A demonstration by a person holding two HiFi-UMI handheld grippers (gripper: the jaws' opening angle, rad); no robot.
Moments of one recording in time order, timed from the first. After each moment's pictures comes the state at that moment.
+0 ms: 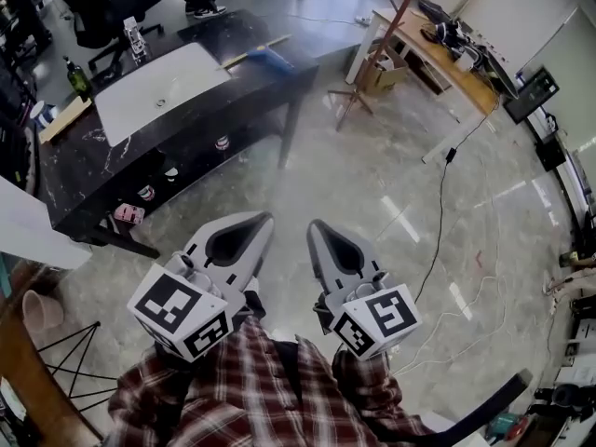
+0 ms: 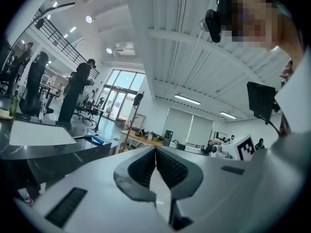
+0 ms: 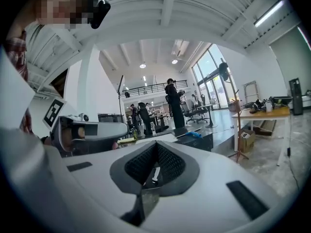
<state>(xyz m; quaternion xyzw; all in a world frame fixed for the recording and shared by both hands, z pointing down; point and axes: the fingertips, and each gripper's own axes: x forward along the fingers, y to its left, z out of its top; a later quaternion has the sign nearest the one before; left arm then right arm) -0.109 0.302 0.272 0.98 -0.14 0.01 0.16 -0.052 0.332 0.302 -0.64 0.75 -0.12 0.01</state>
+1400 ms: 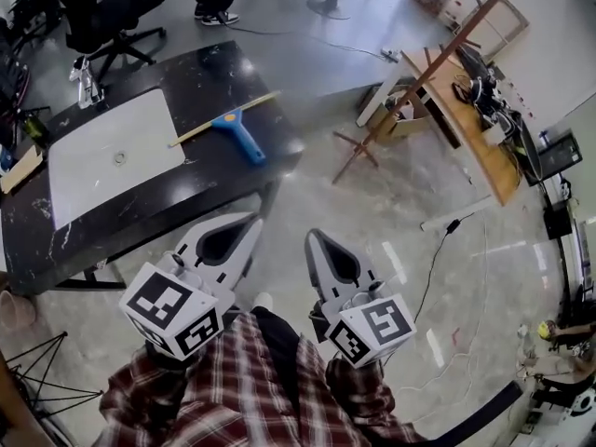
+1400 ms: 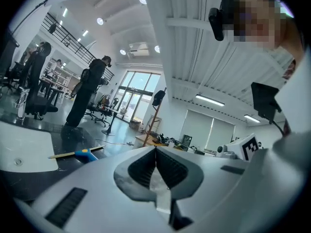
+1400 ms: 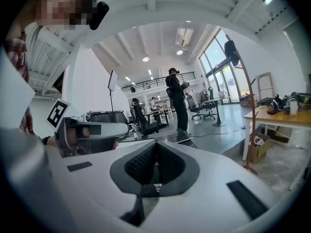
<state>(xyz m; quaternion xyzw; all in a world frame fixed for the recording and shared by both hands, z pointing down) 0.130 0.014 0.284 0.96 -0.22 0.00 0.19 0.201 0.050 0.310 -0.59 0.79 -0.14 -0.02</state>
